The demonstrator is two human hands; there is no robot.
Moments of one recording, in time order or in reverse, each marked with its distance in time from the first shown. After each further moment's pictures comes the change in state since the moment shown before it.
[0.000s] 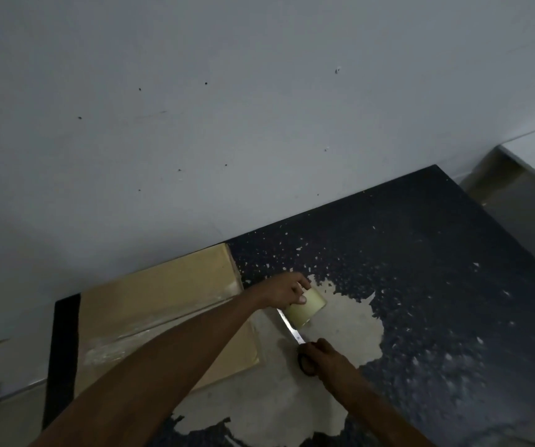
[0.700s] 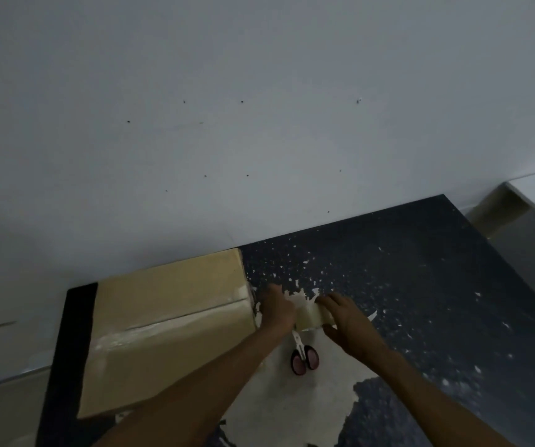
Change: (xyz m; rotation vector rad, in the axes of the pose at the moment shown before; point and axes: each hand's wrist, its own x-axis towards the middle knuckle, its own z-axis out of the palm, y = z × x) left_hand -0.030 0.004 0.045 -0.363 0.775 -0.207; right_hand 0.040 -0.011 -0.097 -0.359 0.332 -0.317
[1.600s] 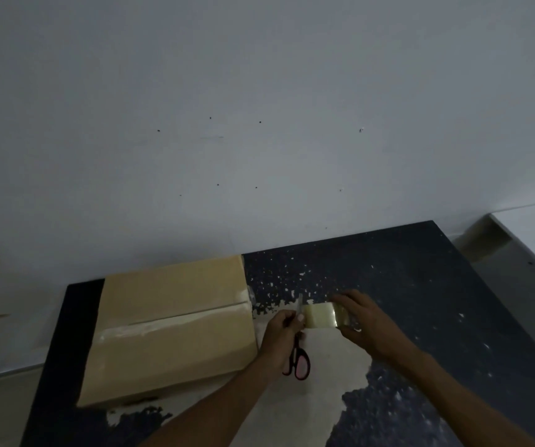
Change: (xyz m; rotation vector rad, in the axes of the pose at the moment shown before) left_hand -0.049 -0.020 0.000 -0.532 -0.245 0.002; right_hand -0.018 0.001 -0.077 -0.028 0.020 -0.078
